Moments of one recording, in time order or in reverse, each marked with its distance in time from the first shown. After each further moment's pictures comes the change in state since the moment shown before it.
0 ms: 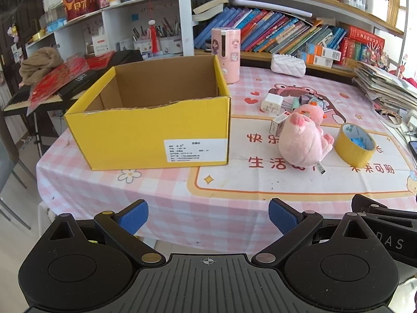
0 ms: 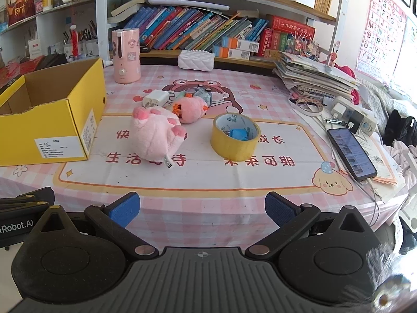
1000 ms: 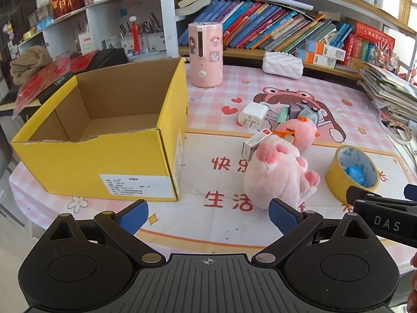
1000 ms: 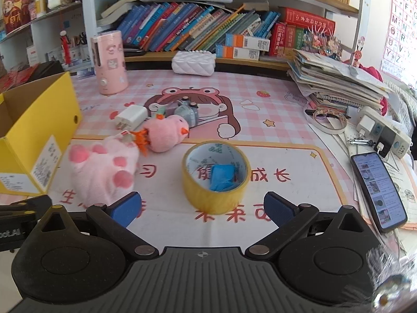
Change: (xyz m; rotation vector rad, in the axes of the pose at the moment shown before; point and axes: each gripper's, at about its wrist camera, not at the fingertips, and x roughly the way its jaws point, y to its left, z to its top) left arm 0.060 -0.068 0.051 -0.034 0.034 0.021; right arm 0.102 -0.071 0.060 -0.012 0.024 0.103
